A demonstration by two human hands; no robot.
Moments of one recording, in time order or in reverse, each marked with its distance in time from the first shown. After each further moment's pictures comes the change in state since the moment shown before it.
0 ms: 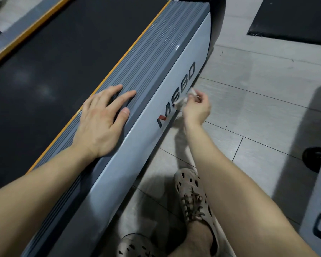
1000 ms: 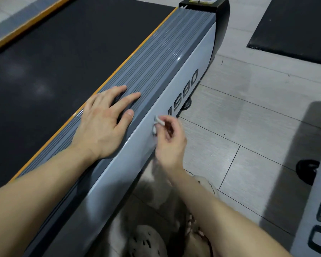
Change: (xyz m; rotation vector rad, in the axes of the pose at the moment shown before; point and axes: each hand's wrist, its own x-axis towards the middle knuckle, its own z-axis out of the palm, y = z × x) left_hand 0.000 -0.001 0.002 0.004 0.016 0.002; right_hand -0.118 0.020 -0.026 0.076 -0.456 -0.328
